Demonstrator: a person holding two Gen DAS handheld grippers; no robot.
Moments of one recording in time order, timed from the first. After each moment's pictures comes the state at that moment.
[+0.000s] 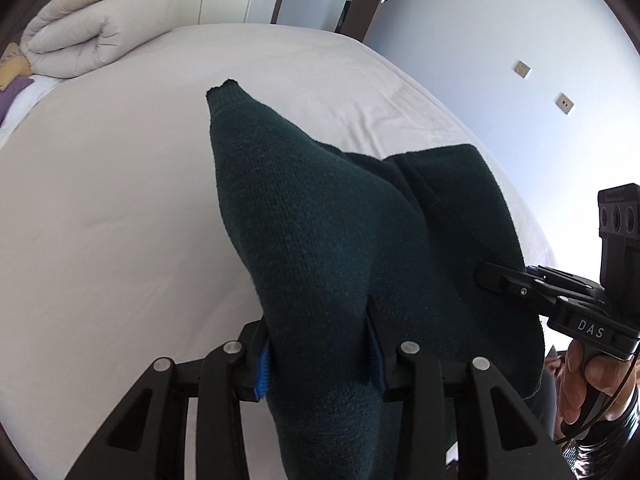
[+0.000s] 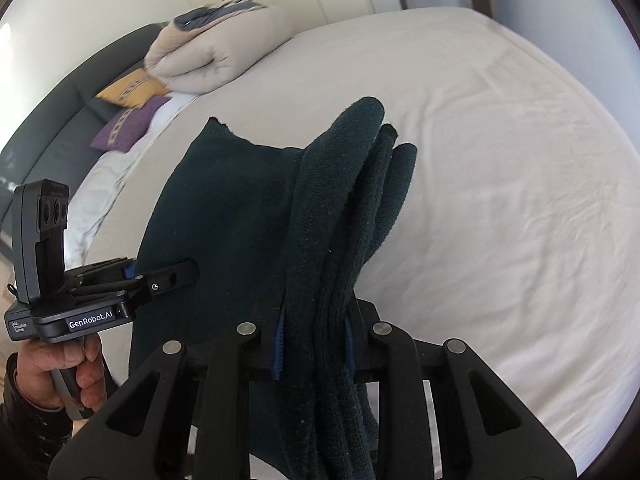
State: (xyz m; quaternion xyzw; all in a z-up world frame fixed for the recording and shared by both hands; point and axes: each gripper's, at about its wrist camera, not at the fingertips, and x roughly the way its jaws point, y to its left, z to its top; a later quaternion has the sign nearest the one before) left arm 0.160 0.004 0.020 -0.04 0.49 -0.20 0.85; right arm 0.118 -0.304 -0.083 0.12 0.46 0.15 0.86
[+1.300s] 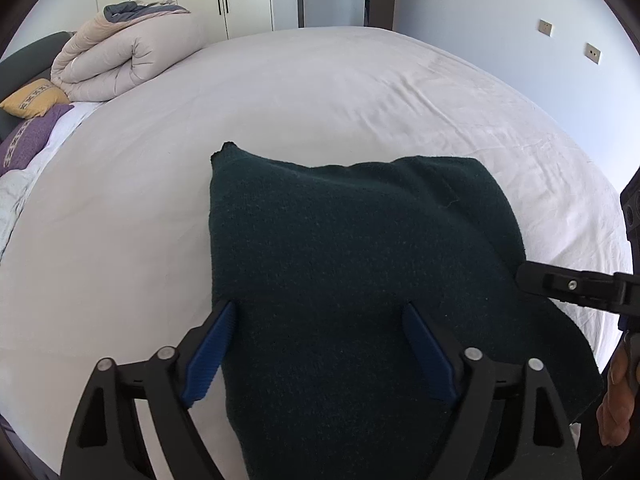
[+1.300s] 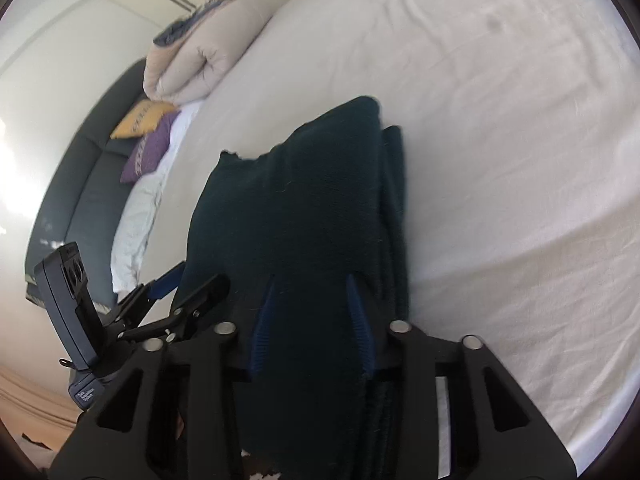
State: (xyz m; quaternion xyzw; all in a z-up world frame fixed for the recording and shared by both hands) left arm 0.113 -0.005 -0.040 0.05 0.46 -0.11 0.88; right arm 0.053 -0.307 -0.174 0.30 0.48 0.19 0.80
